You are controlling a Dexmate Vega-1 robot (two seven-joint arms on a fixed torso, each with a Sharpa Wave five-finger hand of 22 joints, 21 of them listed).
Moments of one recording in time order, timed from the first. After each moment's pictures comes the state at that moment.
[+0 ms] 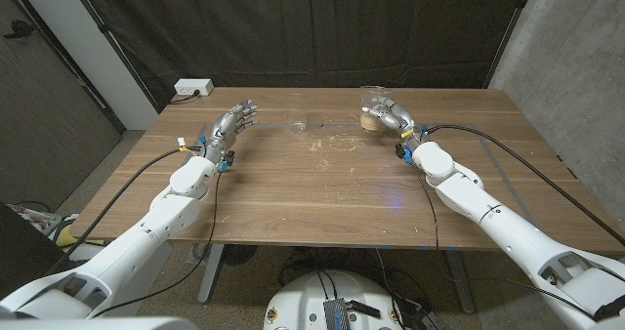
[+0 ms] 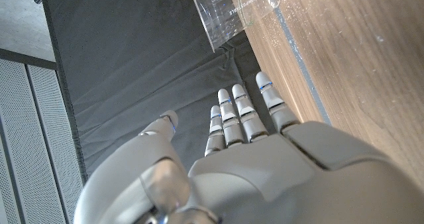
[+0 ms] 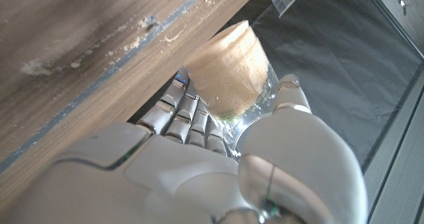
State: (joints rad) left arm 0.86 0.63 0.39 -1.30 -0.62 -0.38 0.02; left_hand 0.42 0.11 0.50 0.10 0.17 0.22 0.03 0.22 0.28 0.39 -0.02 0.25 0.34 0.35 -0.04 0.26 0.28 0.25 0.13 0.48 0.20; right arm -0.78 -0.52 -0.48 -1.41 0.16 0.16 -0.17; right_hand 0.82 0.07 0.20 -0.15 0.18 0.07 0.00 0.49 0.52 0.04 0.00 0.80 0.95 0.28 -0.04 0.79 0.91 0.37 -0.04 0.49 0.37
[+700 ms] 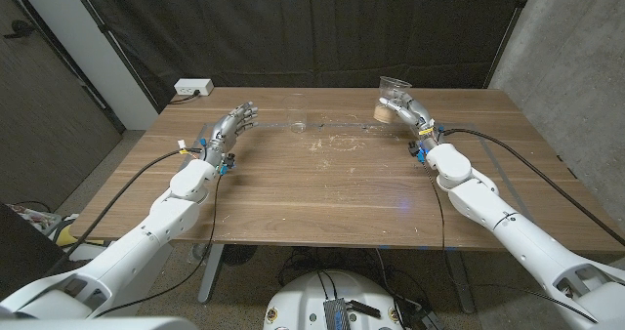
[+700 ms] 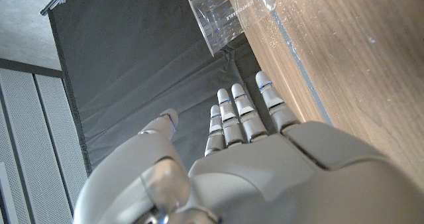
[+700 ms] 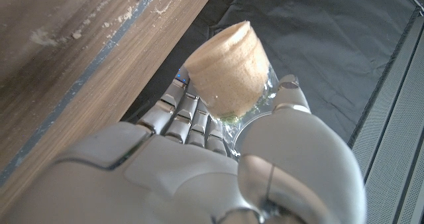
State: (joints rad) left arm 0.86 0.63 0.41 -1.28 -0.57 -0.43 0.03; left_hand 0.44 0.10 0.51 0.08 0.17 0.22 0.02 0.22 0.28 0.39 -0.03 0.25 0.34 0.35 -0.05 0.26 0.28 0.25 0.12 0.48 0.20; right arm -0.83 -0.56 -0.41 -1.43 0.30 0.25 -0.14; right_hand 0.83 0.07 0.19 -0.15 0.18 0.07 0.00 0.50 0.54 0.05 -0.01 0.81 0.97 0.28 -0.04 0.80 0.92 0.37 -0.04 0.49 0.38
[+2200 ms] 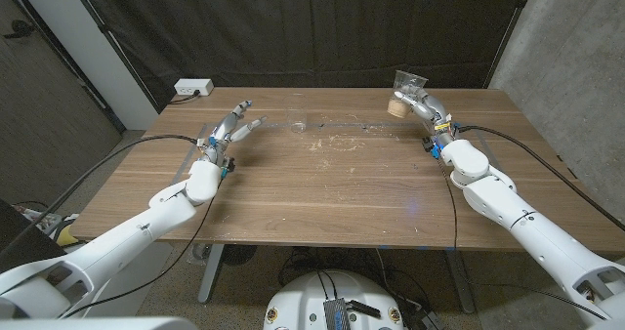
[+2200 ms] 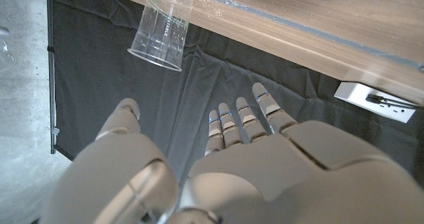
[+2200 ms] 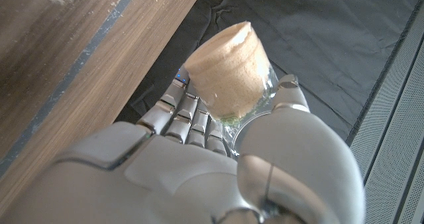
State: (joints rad) left arm 0.79 0.76 0.60 -1.35 0.07 -0.25 0.56; left_hand 0.47 -0.16 0.40 -0.03 0.20 0.12 -0.01 0.24 0.31 0.18 -0.07 0.21 0.39 0.15 -0.03 0.21 0.32 0.14 0.03 0.44 0.20; right arm -0.86 -0.62 -0.37 -1.48 0.37 0.24 -0.14; right_hand 0.84 0.08 0.18 -0.14 0.18 0.08 -0.01 0.52 0.57 0.06 -0.01 0.84 1.01 0.29 -0.04 0.80 0.93 0.36 -0.04 0.51 0.38
